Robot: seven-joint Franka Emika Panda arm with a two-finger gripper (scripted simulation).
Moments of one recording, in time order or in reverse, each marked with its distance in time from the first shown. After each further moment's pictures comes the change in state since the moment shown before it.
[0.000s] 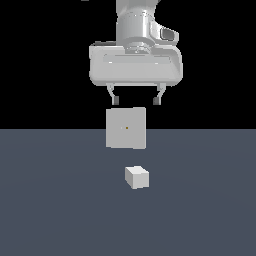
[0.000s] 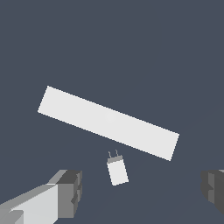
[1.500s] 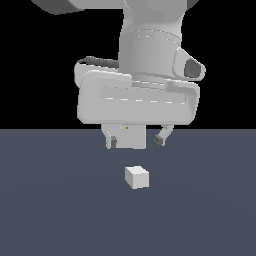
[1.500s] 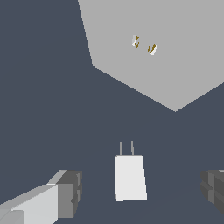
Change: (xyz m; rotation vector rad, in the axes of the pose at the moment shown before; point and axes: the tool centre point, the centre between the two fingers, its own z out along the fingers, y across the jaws) arm -0.057 -0.008 0.084 0.056 0.290 -0.221
